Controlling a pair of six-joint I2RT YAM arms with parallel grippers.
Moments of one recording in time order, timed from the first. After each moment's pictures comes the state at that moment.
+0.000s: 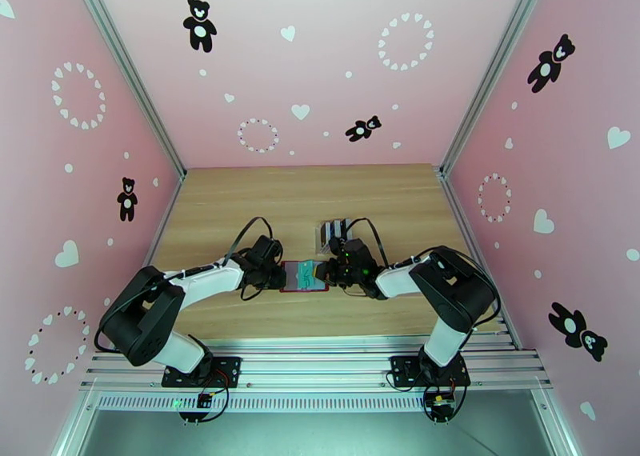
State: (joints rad) left arm -0.59 1.53 0.70 -0.32 0.13 -0.57; right arm 0.67 1.75 0.57 0.55 -0.54 1.02
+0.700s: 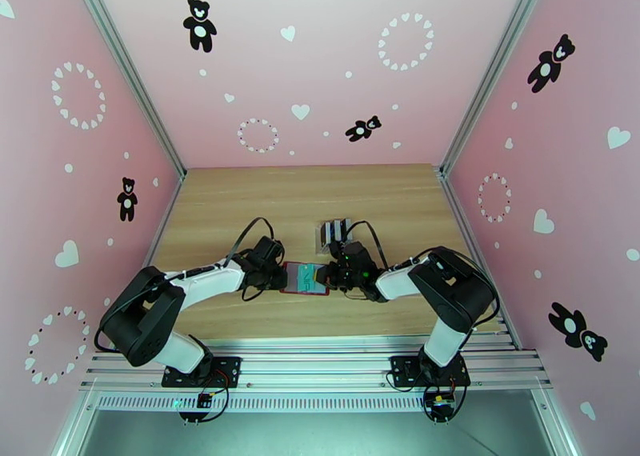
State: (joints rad) left arm -0.62 1.53 0.70 -0.32 0.12 -0.59; right arm 0.68 1.75 0.55 0.54 -0.54 1.03
